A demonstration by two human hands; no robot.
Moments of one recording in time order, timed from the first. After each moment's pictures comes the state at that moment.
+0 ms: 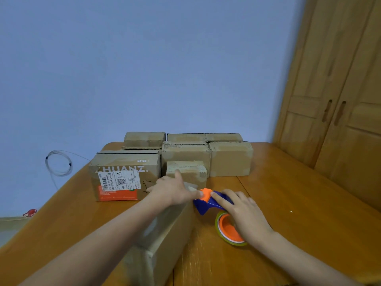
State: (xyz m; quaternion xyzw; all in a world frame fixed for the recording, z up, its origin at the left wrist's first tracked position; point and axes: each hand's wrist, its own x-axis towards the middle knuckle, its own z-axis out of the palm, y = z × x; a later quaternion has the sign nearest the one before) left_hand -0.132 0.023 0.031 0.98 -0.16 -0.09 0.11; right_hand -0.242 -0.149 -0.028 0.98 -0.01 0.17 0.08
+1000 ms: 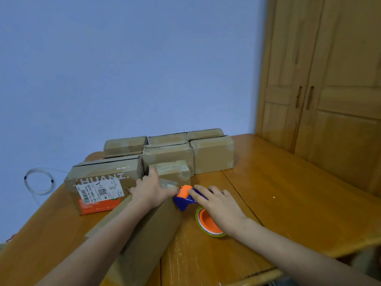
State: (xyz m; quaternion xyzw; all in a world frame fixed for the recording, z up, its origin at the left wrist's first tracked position) left_hand -0.117 0.018 0.014 0.97 -0.18 0.04 0.18; right_hand -0.234 -0.147 -0.029 0.99 0.03 0.14 0.08
